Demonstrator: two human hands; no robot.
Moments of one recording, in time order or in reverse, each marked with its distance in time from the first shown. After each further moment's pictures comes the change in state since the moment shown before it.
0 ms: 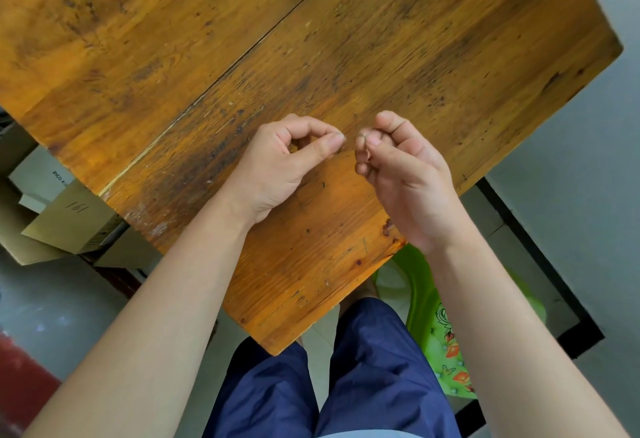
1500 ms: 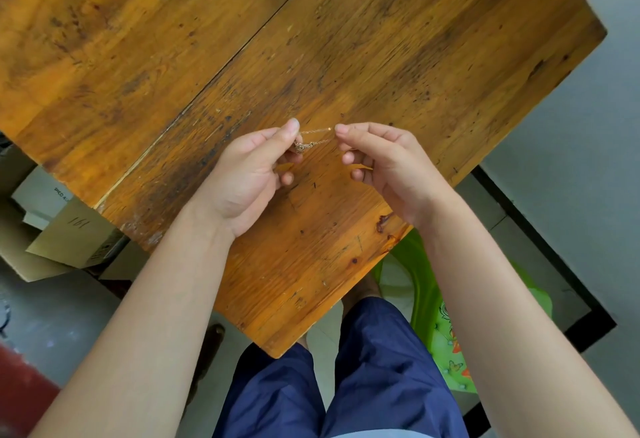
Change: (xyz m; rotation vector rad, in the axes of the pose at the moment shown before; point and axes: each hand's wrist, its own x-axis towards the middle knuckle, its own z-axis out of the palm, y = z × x) left_hand -0.008 0.004 -0.006 -0.393 0.012 -0.319; right_hand 0.017 -0.005 -0.009 -0.339 0.123 0.214
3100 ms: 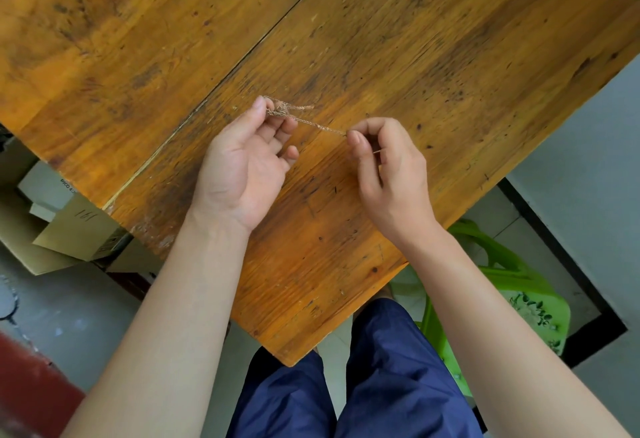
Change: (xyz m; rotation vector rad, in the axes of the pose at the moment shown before) left_hand 0.020 -0.003 -0.021 -0.475 0.112 0.050; right_hand 0.016 0.039 0.029 -0.738 0.359 -0.680
